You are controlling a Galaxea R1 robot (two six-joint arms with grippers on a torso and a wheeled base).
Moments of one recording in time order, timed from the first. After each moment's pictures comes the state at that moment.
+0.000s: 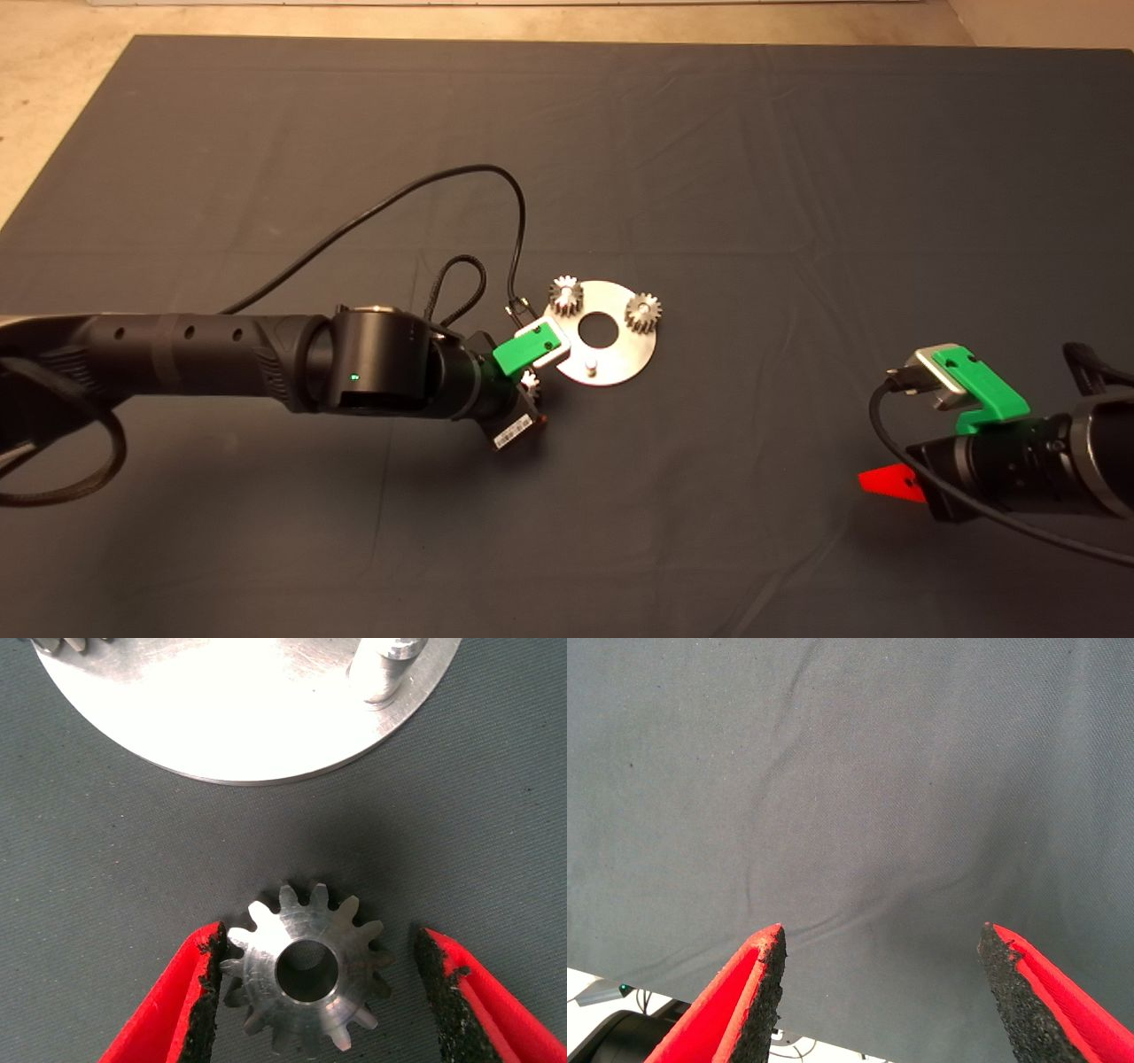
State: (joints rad) left arm -0.12 2.49 -0.86 0.87 1.20 -0.66; right arm 0.26 2.00 -0.35 -0.57 -1.47 1.49
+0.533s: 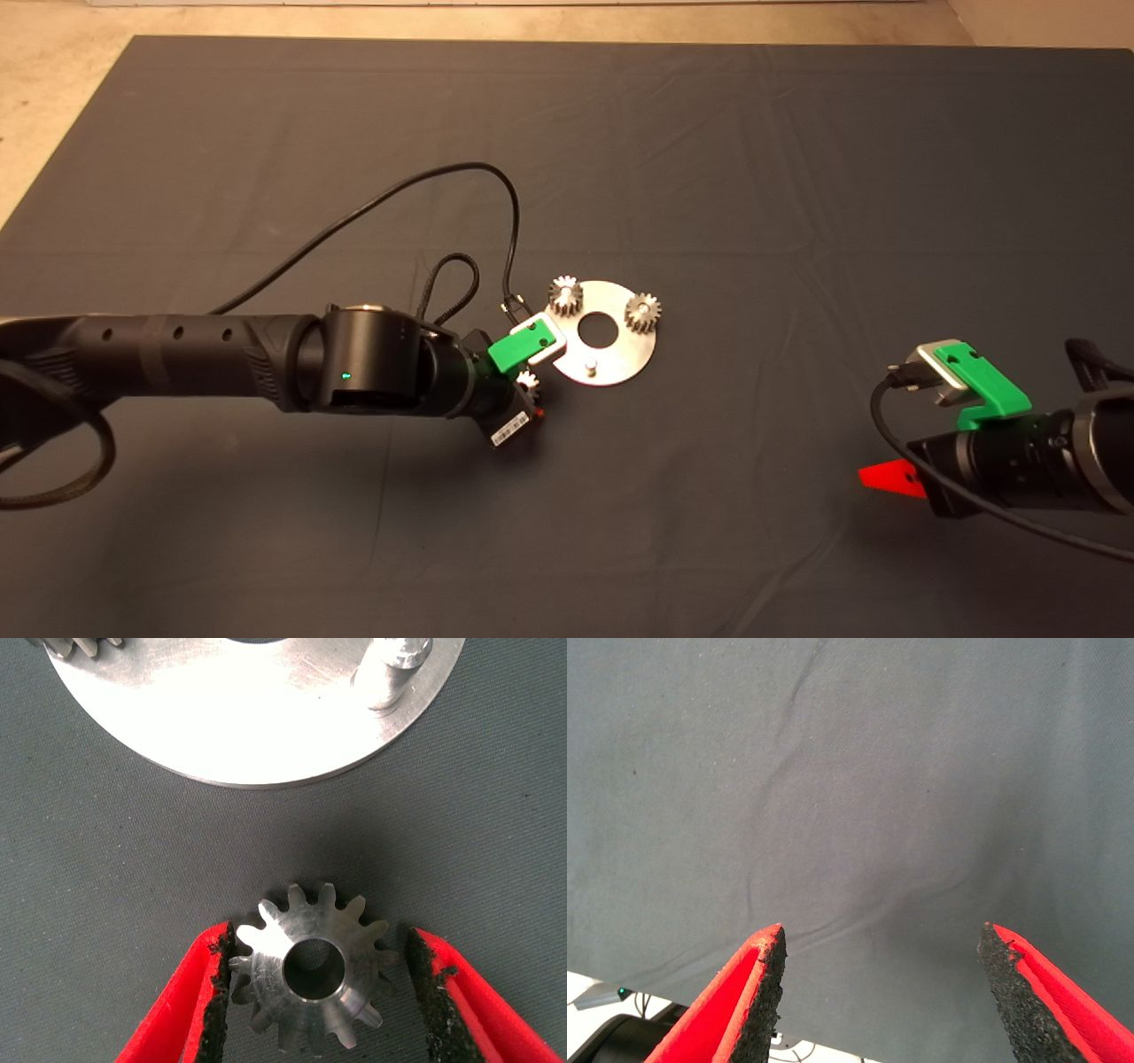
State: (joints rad) left arm -0.12 2.47 -0.86 0.87 1.16 -0.66; right arm 0.27 2.00 -0.35 -0.57 -1.47 1.49
